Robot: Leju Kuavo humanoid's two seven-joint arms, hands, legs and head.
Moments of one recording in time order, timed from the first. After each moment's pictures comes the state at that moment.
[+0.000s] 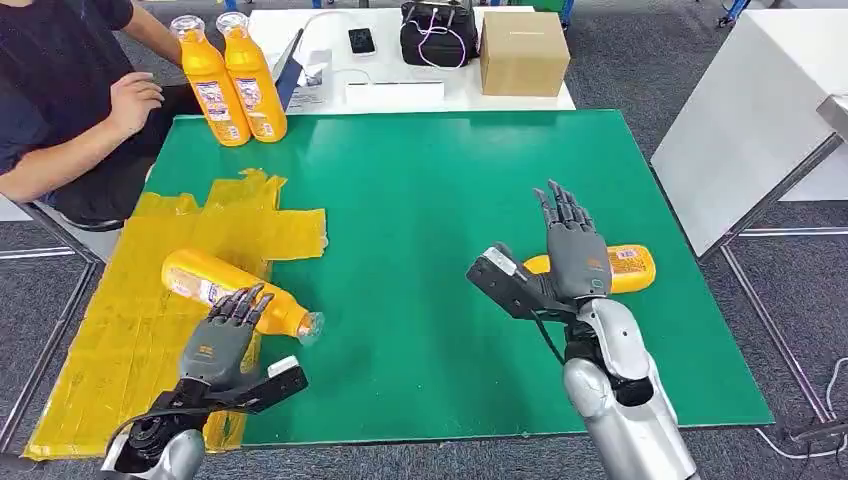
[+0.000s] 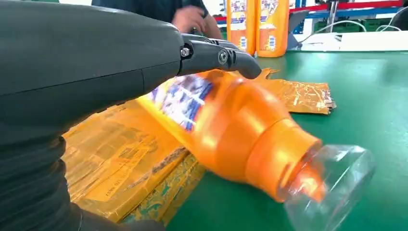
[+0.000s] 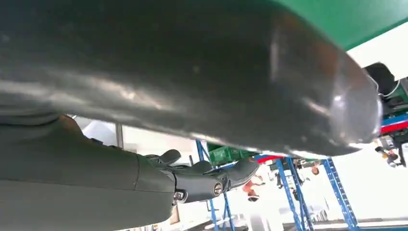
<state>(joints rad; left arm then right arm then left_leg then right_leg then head) -0.02 0.16 -0.19 -1.42 -1.17 0.12 -0.02 -0.24 -0.06 0.33 -1.61 1.02 0.03 0.25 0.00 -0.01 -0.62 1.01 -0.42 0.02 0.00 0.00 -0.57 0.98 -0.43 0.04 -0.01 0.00</state>
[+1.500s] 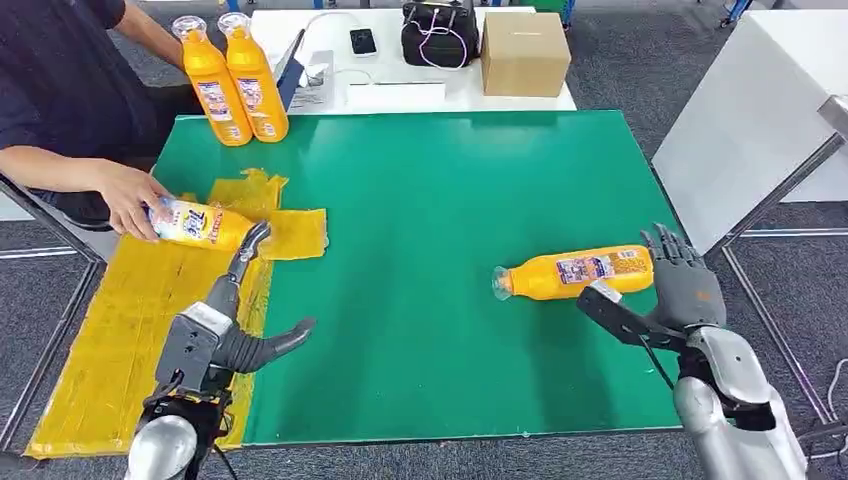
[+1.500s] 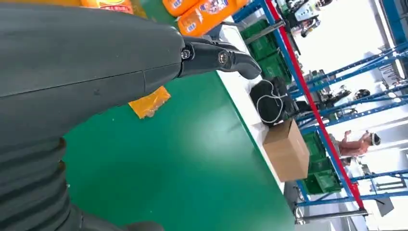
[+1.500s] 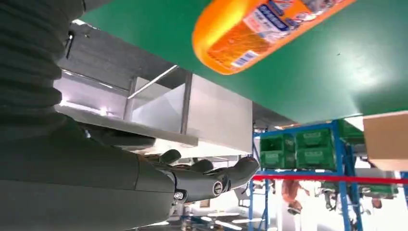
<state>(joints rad) 0.03 -0.07 -0.15 -1.80 -0.32 -0.04 -0.09 -0.15 -0.34 0.10 -1.51 1.01 0.12 0.12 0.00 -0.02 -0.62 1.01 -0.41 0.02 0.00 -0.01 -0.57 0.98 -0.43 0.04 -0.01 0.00</state>
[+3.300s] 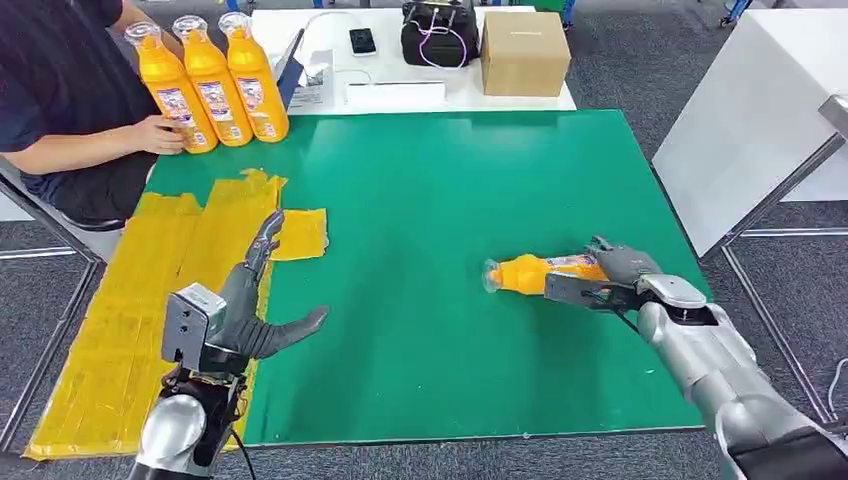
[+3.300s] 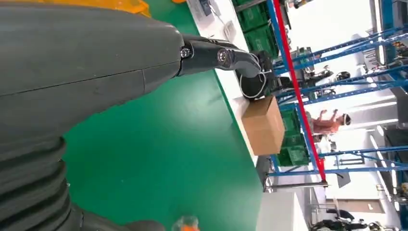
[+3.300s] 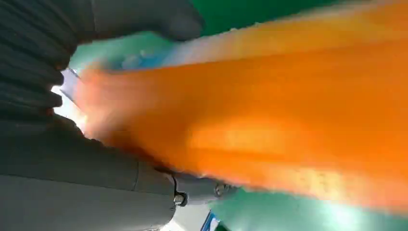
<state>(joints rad) -0.05 -0.06 -0.20 -1.71 -0.13 -0.06 -0.11 -0.68 -0.32 0.52 -0.62 0.89 0.27 -0.04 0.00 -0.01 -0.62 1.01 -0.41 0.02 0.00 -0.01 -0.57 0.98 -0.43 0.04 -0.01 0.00</state>
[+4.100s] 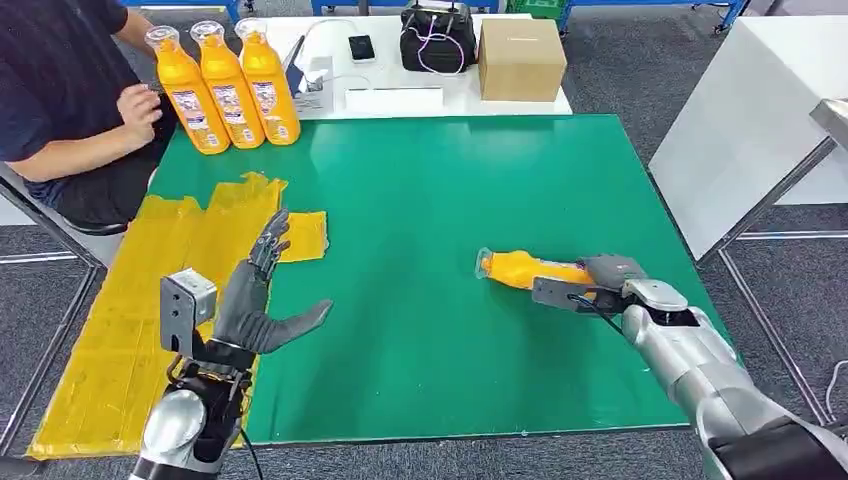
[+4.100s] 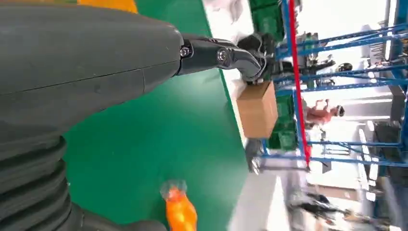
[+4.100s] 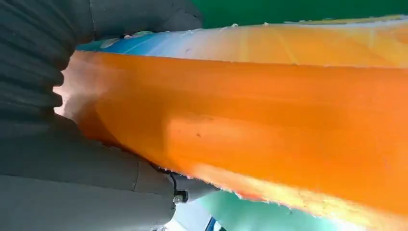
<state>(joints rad) -0.05 -0.07 -0.21 -1.70 0.08 -0.10 -0.05 -0.68 -0.25 0.54 -0.57 0.79 0.21 -0.03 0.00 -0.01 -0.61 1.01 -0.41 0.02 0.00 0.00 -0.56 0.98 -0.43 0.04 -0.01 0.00</state>
